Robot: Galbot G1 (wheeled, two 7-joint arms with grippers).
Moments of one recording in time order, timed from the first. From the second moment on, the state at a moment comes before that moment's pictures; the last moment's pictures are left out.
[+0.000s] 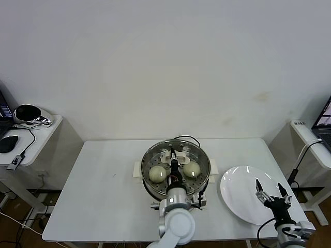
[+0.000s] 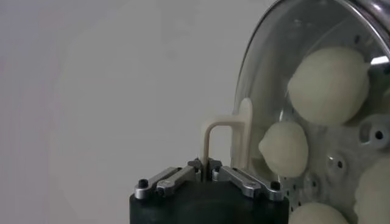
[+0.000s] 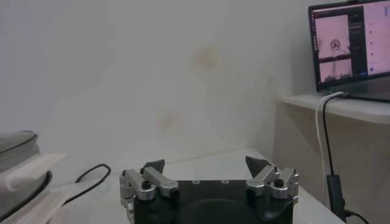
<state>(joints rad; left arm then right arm) 1.03 -1.61 0.17 -1.75 1.72 0.74 0.29 -1.53 1.39 0.90 1.88 0.46 -0.04 -0.17</state>
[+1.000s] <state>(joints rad) 1.02 -1.60 0.15 -1.74 1.72 0.74 0.30 -1.54 1.40 0.90 1.89 0.45 -0.04 -0.17</state>
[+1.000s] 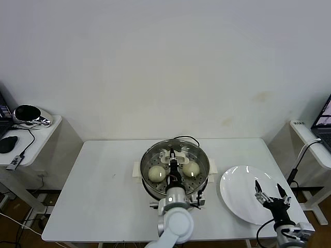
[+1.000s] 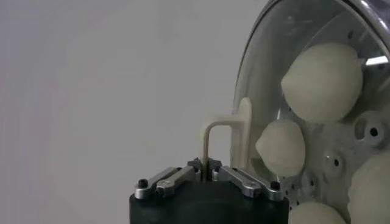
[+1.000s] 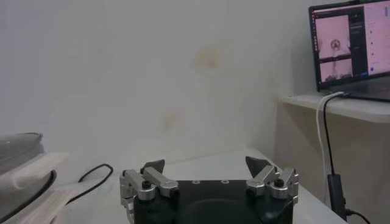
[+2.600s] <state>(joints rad) 1.08 -1.58 0.19 -1.90 1.73 0.74 0.38 -1.54 1.39 0.89 1.88 0.45 -0.03 -0.18</state>
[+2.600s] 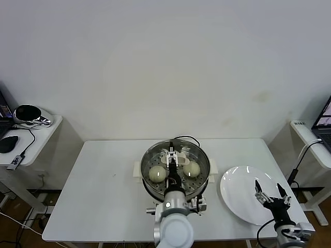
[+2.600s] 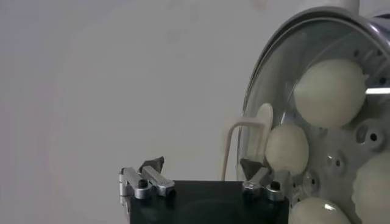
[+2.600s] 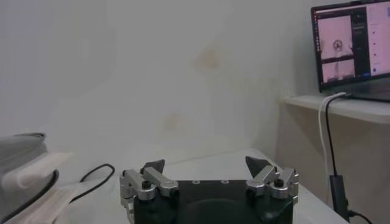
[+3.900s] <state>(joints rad) 1.63 -1.45 -0.50 -2.23 0.33 0.30 0.06 -1.67 1.33 0.73 1.95 0.37 0.03 -0.10</state>
